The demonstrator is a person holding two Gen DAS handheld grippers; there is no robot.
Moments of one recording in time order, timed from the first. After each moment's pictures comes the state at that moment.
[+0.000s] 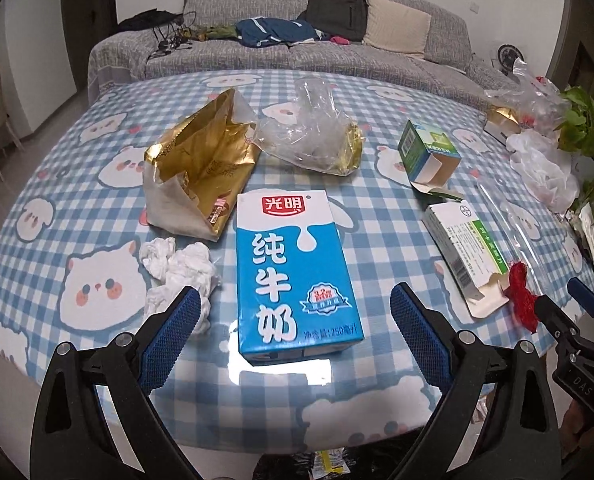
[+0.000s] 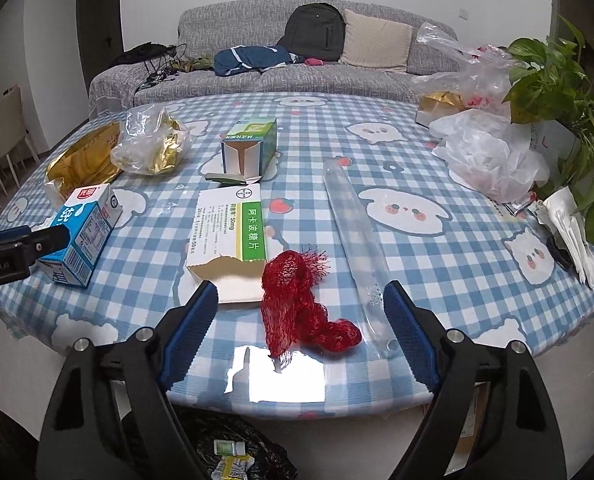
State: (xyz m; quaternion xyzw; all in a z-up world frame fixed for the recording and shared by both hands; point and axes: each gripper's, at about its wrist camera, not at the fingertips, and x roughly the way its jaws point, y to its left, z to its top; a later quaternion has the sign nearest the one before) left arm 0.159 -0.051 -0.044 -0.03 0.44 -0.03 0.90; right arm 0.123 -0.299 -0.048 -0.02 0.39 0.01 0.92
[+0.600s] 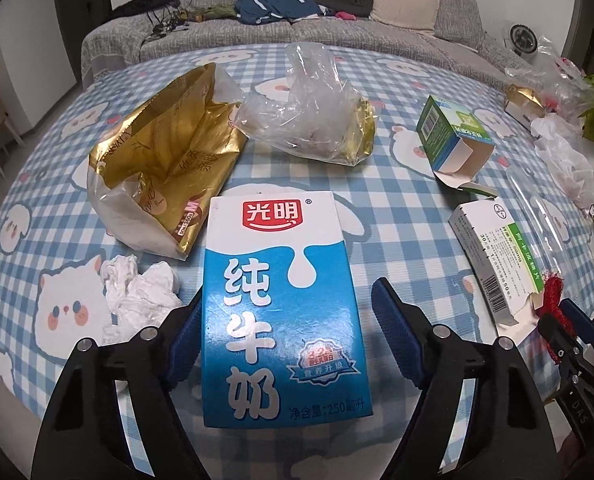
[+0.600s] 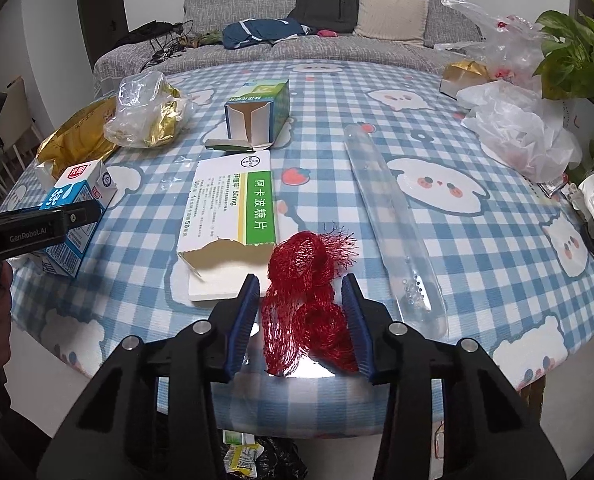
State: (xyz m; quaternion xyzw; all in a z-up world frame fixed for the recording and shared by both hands) left arm 0.201 -0.065 -0.073 -0.01 0.47 -0.01 0.88; right arm 0.145 -0.296 -0.075 -0.01 0.43 0.03 0.90
